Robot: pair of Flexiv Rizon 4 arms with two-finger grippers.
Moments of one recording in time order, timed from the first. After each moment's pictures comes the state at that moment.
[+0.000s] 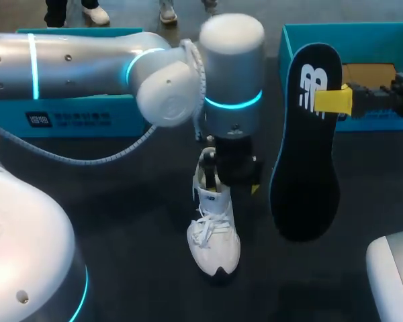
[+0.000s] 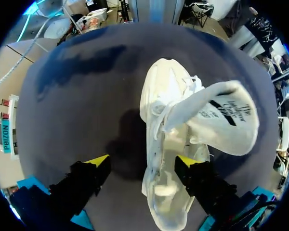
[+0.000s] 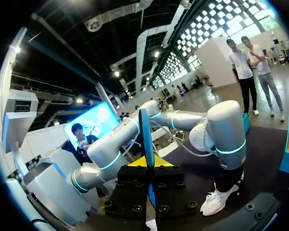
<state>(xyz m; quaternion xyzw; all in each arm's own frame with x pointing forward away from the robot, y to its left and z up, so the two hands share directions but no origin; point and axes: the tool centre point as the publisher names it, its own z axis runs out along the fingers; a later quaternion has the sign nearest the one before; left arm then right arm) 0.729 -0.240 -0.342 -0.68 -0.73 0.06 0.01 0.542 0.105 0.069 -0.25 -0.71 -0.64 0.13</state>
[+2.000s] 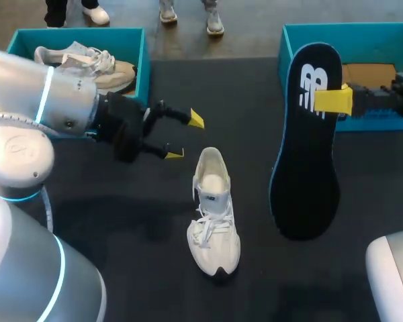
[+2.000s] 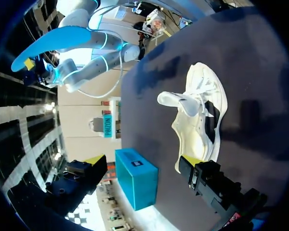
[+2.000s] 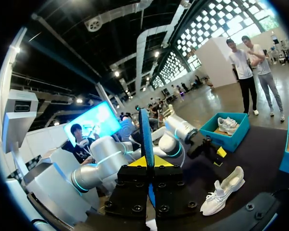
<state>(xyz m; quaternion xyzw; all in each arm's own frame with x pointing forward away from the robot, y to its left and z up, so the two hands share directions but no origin) 0.760 -0.153 -0.207 -0.58 -0.61 0.36 -0.39 0.542 0.105 0.069 -0.25 -0.71 -0.64 0.13</state>
